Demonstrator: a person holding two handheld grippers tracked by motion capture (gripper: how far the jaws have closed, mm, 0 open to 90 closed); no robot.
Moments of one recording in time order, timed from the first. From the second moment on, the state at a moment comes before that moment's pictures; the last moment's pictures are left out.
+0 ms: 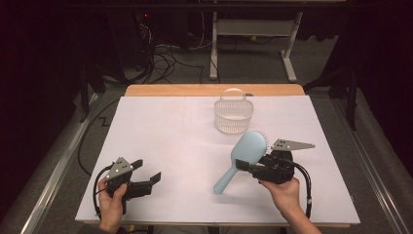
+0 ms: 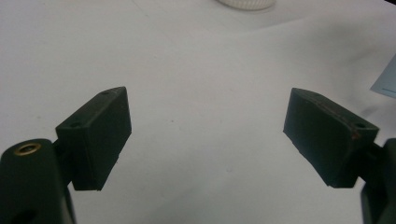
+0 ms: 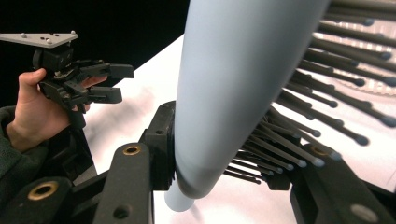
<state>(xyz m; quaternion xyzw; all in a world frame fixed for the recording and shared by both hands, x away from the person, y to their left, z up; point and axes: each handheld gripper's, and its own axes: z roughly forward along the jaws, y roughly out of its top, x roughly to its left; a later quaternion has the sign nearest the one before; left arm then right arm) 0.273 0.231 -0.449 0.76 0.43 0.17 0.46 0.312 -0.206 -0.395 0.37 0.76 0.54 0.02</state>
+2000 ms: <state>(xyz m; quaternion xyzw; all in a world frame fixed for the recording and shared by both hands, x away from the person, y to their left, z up) 0.272 0.232 -0.462 0.75 0.42 0.19 0.47 0.368 -0.232 -0.340 0.40 0.74 0.53 0.08</state>
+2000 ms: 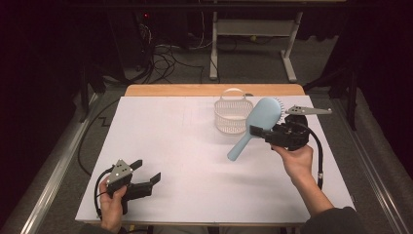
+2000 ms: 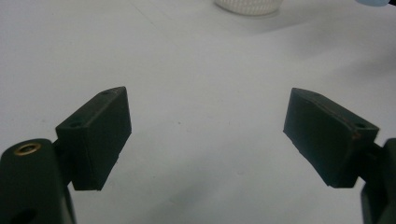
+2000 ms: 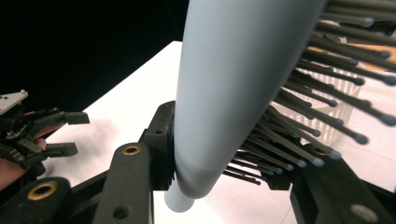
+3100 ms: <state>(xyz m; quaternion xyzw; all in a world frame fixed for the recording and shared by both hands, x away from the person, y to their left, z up) 0.272 0.231 -0.463 0.75 0.42 0.19 0.47 0.403 -0.236 -0.321 0.42 0.73 0.53 0.09</state>
